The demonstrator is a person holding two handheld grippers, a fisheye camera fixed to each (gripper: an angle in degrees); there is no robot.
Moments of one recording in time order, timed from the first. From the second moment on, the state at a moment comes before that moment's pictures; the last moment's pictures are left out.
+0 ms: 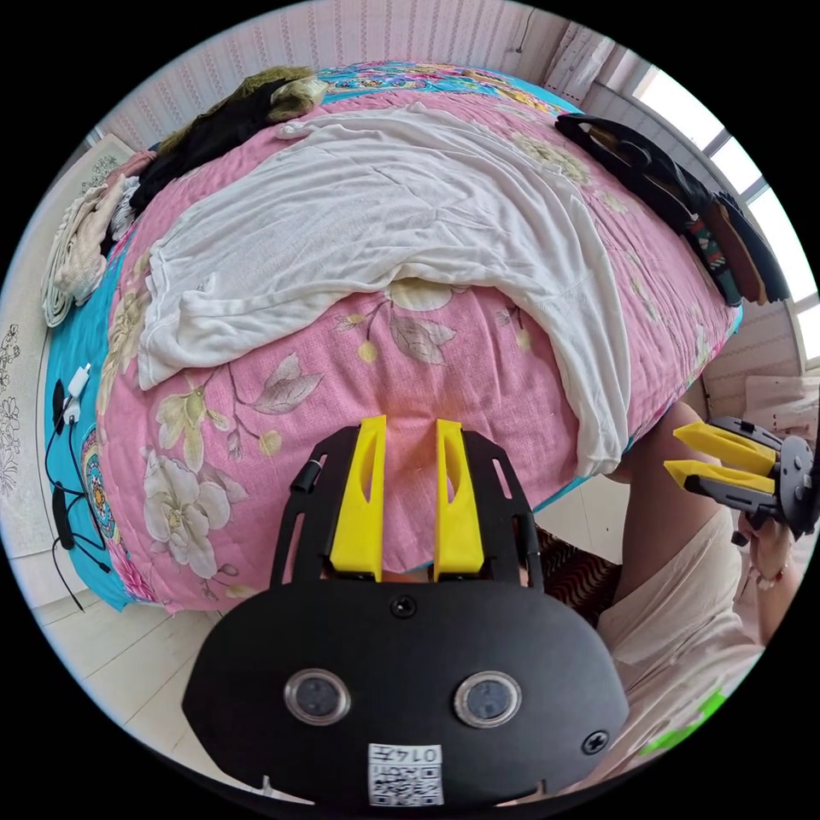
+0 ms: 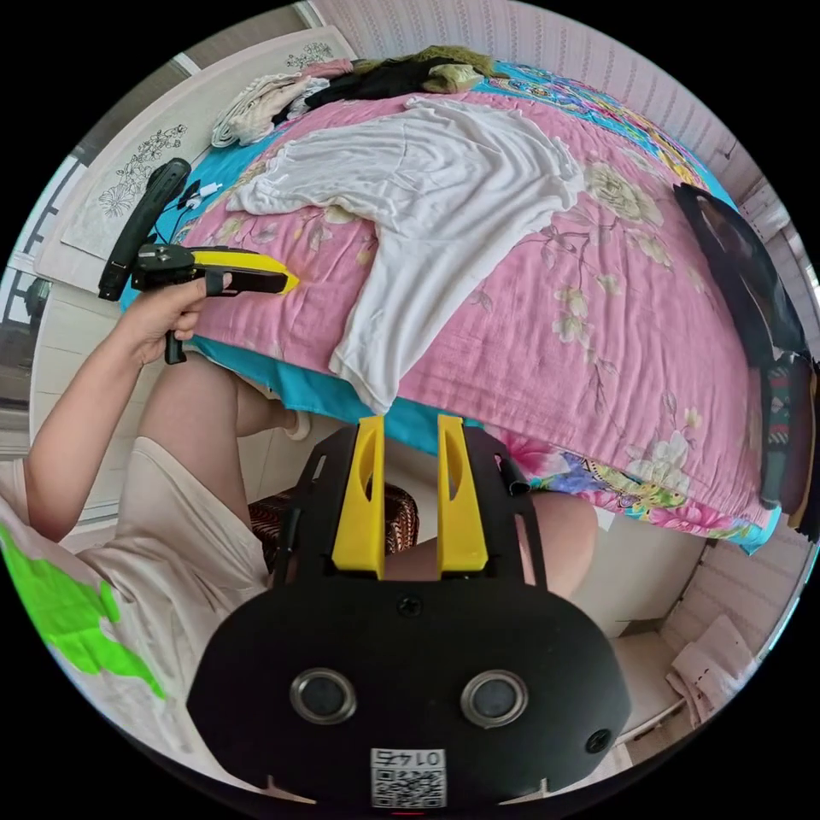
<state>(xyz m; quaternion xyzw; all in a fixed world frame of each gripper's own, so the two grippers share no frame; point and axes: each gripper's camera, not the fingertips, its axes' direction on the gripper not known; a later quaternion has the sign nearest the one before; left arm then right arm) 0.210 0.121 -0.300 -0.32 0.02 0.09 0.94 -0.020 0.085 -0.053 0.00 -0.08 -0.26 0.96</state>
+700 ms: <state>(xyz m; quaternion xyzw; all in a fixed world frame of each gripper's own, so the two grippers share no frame) 0.219 0.123 -0.292 -0.32 0.02 0.10 0.94 -0.094 0.070 -0.061 0.06 -0.16 -0.37 0.91</state>
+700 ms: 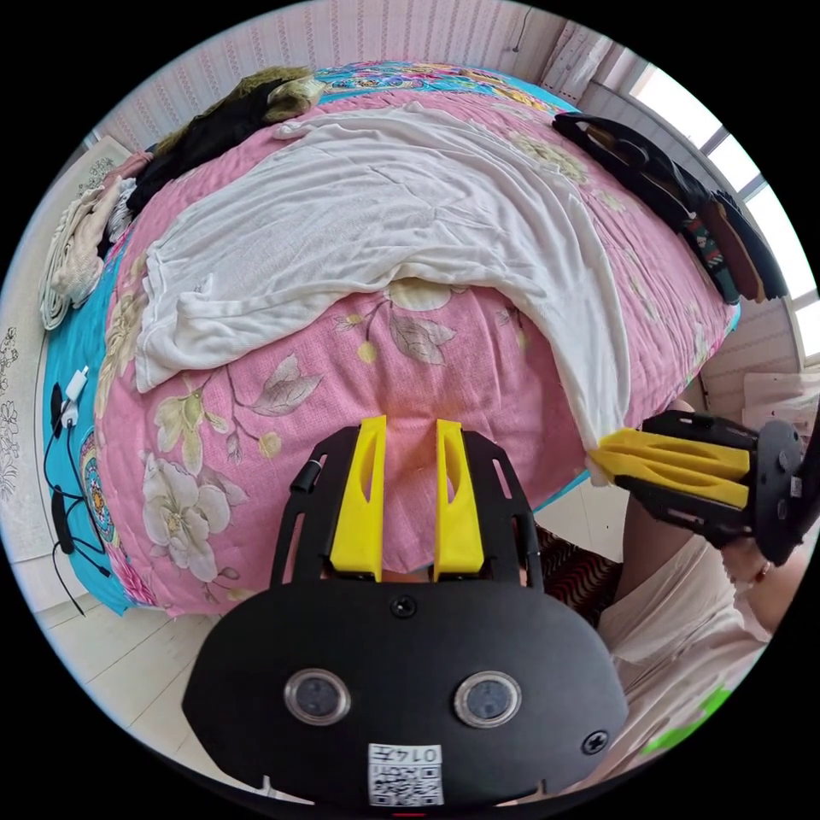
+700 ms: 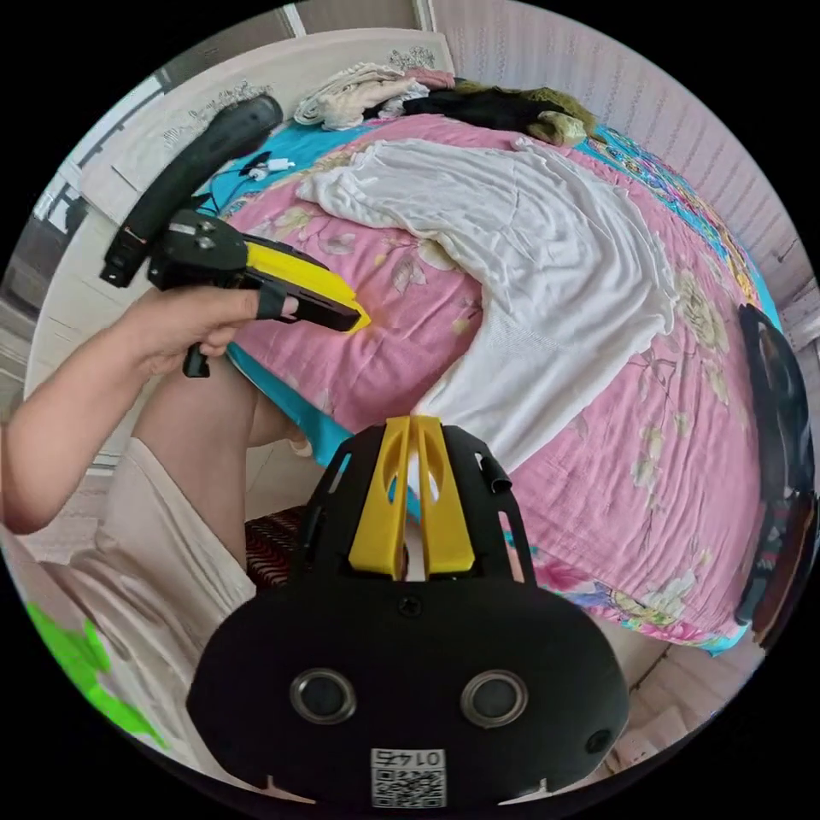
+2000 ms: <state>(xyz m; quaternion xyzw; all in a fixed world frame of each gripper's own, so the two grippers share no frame) 0.232 0.088 -0.272 -0.33 0.02 0.10 0.94 0.111 -0.159 -0.103 0.11 -0.20 -0.14 0.96</state>
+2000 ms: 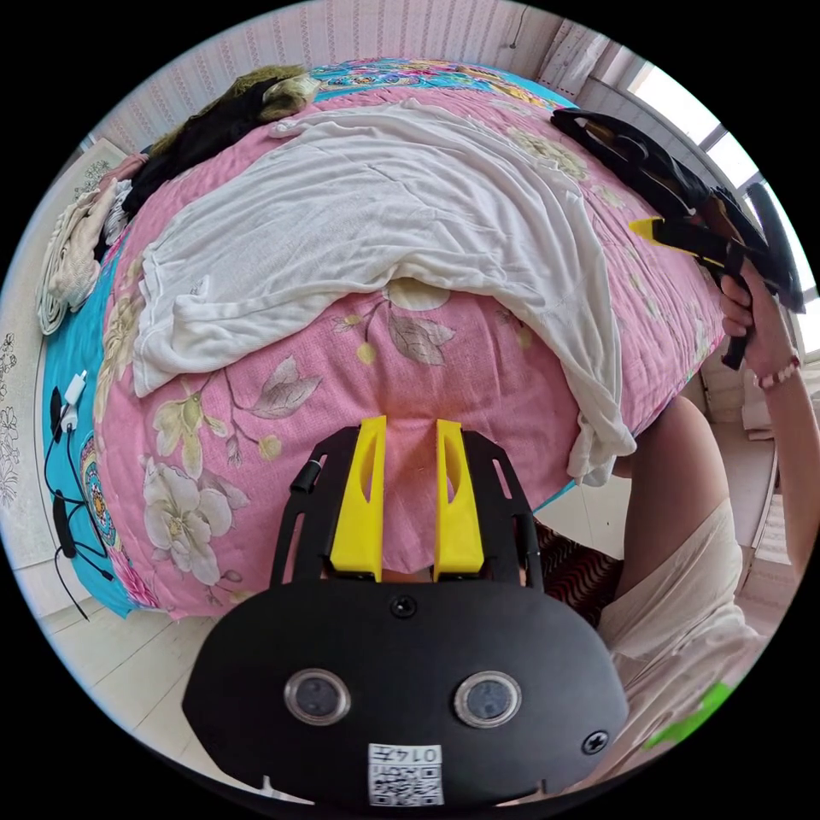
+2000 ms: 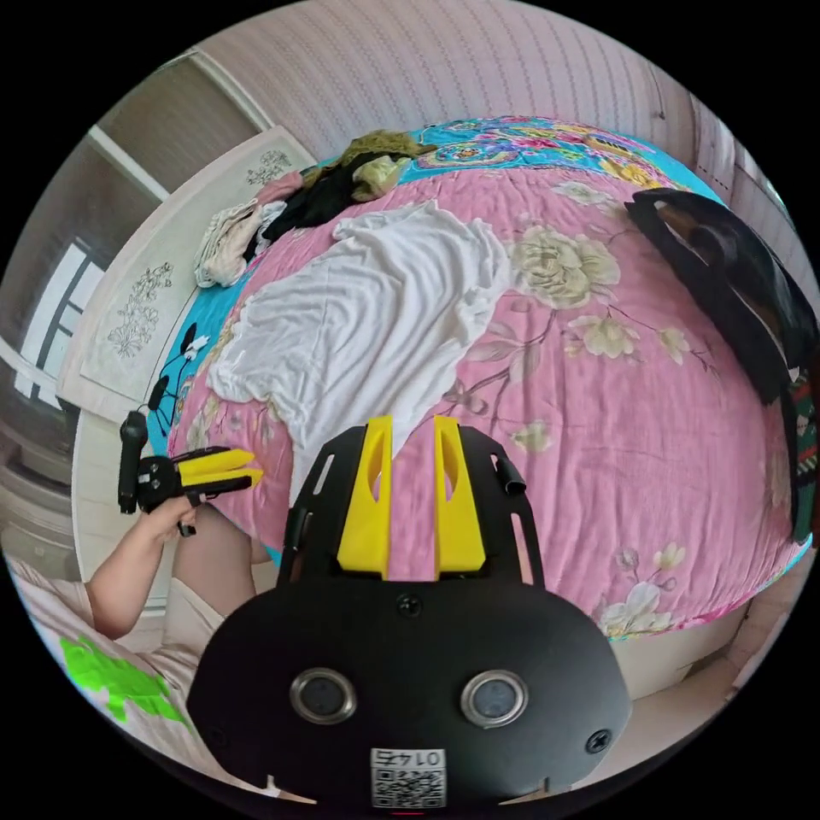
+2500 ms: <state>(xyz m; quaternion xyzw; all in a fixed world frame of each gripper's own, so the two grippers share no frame) 0.243 0.057 -0.260 -0.34 0.02 0.11 0.94 0.094 -0.273 -0.079 0.11 -0.05 -0.16 0.98</state>
